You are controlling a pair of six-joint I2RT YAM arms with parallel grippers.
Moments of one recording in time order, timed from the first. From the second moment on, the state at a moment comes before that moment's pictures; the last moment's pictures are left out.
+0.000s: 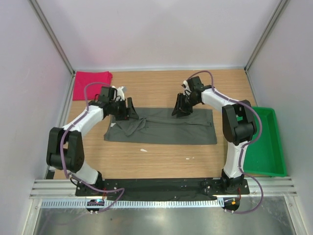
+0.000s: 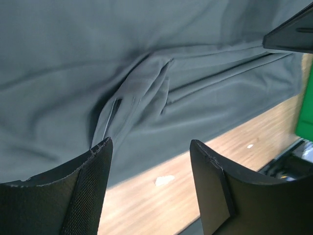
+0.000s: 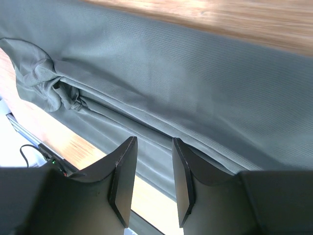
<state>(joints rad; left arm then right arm) -0.18 1.51 1.02 -0.44 0.47 -0.33 0.31 1.99 1.43 -0.58 -0.49 0.46</state>
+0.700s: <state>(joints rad) -0.36 1.78 1.20 -0.41 0.32 -0.12 0.19 1.90 1.30 -0.59 -0.51 0.40</state>
